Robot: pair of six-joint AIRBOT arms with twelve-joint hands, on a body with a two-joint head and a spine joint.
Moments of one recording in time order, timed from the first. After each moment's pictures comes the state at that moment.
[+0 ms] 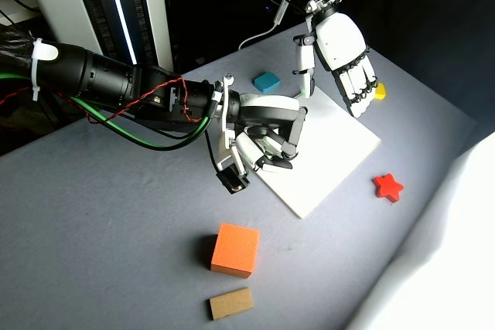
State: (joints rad) left arm 0.66 -0.70 0.55 -1.41 -0.94 2.04; right arm -0.45 -1.49 1.15 -2.97 -0.51 0.71
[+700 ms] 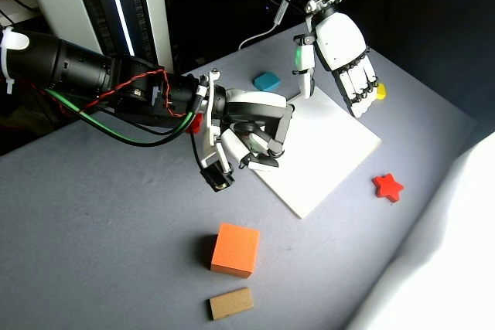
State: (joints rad) left arm 0.66 -0.70 0.55 -1.41 -0.94 2.04; right arm -0.45 -1.41 1.07 -2.97 -0.47 0.72
